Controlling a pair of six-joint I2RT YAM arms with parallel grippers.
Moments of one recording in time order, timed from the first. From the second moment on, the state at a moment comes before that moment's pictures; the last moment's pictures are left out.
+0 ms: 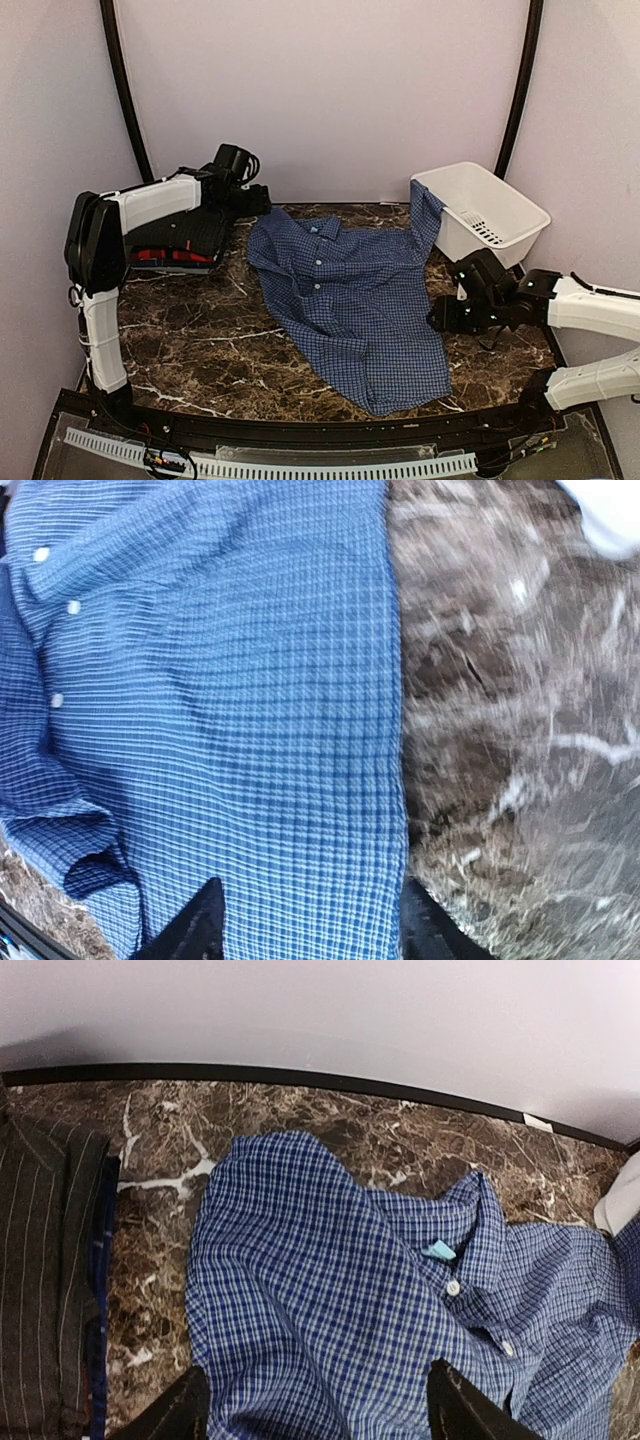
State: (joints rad) left arm -0.43 2.05 1.75 -0.46 -0.10 -0.46; right arm 0.76 1.04 0.62 -0.57 0.15 0.75
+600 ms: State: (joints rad) left arm -0.56 1.60 1.17 -0.41 0.03 -0.56; right arm 0.99 1.37 0.94 -0.39 0.14 0.51
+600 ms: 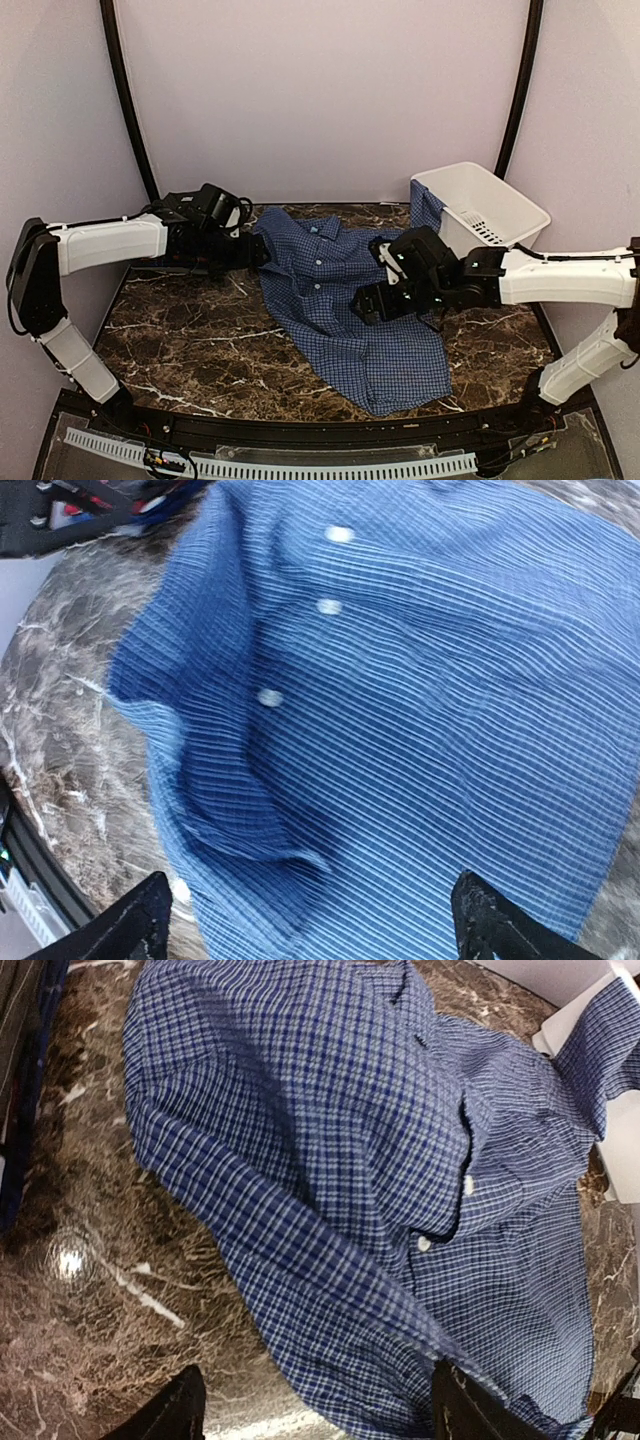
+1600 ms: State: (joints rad) left arm -0.51 1.55 0.96 -0.30 -0.02 -0.69; right arm 1.23 1.43 0.84 -0.30 -0.01 0.45
